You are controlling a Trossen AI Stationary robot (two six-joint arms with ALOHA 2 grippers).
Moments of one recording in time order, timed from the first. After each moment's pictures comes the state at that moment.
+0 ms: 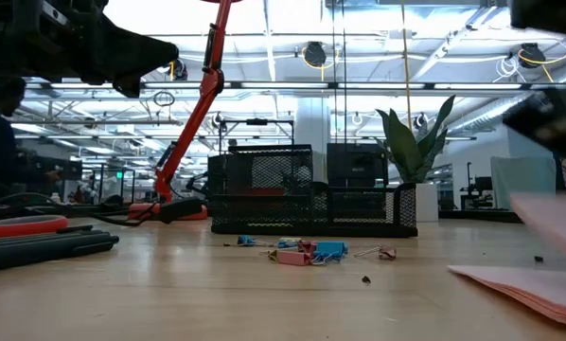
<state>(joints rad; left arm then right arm) -0.35 1.18 0.16 1.07 -0.34 0.09 0.76 1.71 0.89 -0.20 0.32 0.76</state>
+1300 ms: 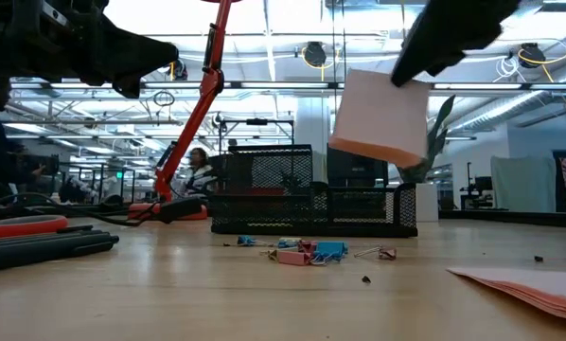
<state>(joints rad) -0.35 1.18 0.16 1.07 -0.34 0.08 0.41 1.37 0.90 -0.35 0.36 0.32</state>
